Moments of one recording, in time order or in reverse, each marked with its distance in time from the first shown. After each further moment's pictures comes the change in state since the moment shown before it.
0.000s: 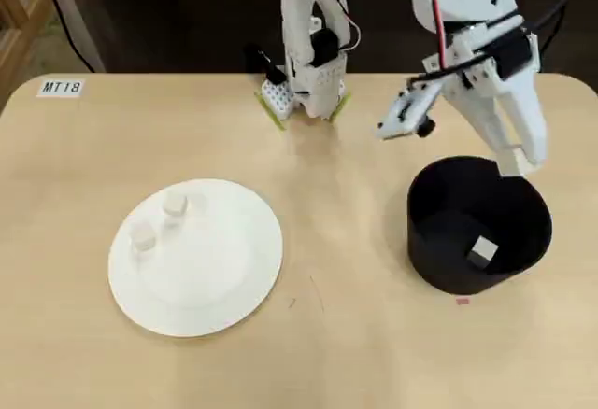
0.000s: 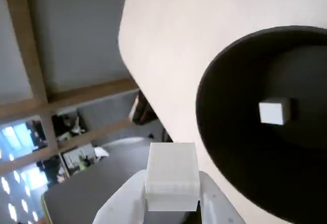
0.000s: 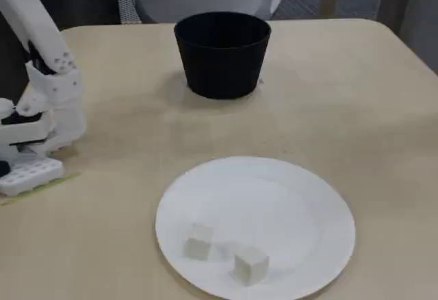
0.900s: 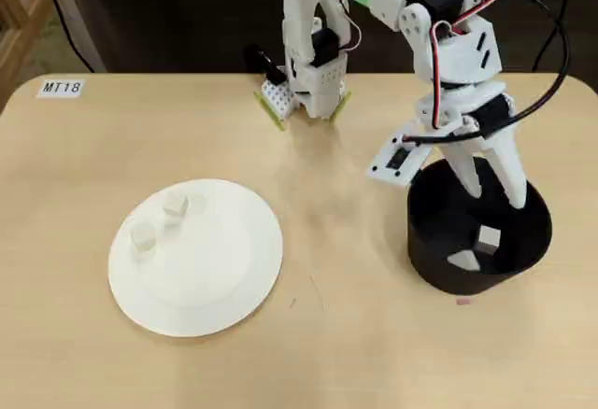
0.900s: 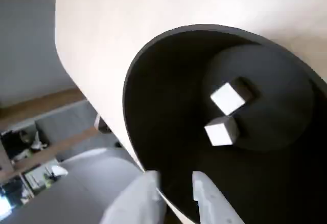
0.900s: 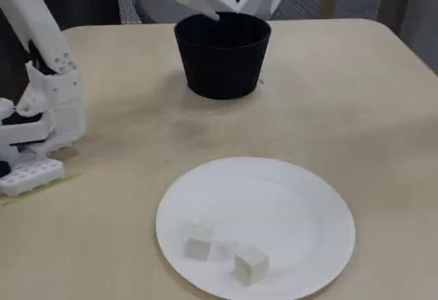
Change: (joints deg) arm -0.2 -1.8 8.8 -0.4 2.4
